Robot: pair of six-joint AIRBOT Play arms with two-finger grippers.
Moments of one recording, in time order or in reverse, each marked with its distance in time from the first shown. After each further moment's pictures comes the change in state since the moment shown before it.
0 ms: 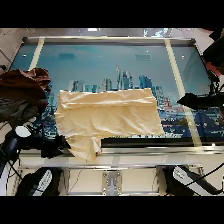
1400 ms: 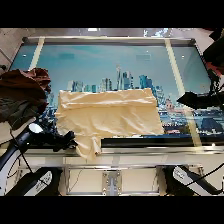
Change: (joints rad) left arm -0.125 -0.199 -0.025 -0.208 0.251 0.102; right arm 0.000 0.001 -0.008 0.003 -0.006 -0.001
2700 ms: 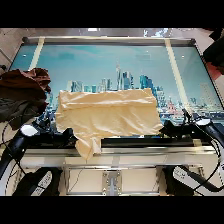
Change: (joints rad) left arm 0.000 0.175 0.000 -0.046 -0.014 0.011; right arm 0.000 -0.039 -0.581 0.164 -0.249 0.028
